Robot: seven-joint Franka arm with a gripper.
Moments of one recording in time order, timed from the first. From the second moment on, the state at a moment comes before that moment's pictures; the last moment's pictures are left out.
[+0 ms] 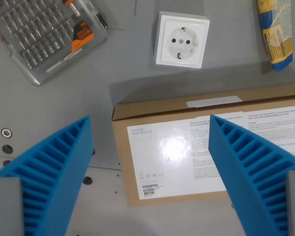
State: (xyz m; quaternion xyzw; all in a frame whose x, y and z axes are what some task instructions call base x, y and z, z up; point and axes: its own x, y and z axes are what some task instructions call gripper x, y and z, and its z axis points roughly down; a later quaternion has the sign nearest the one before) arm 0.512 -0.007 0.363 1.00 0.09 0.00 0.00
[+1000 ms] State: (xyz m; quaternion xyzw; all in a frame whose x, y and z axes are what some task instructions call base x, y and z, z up) arm 0.513 -0.007 0.358 1.00 0.08 -0.01 0.00
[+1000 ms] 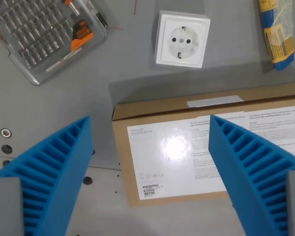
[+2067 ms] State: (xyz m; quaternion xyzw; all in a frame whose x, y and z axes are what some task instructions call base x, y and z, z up) arm 0.523 -0.020 0.313 1.00 0.07 -0.02 0.00
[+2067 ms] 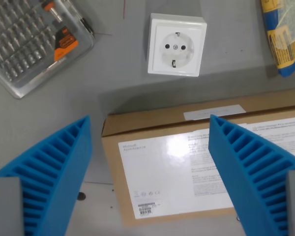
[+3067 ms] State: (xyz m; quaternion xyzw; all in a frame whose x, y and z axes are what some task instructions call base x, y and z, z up) arm 0.534 -0.035 0.248 1.00 0.05 -0.02 0.00
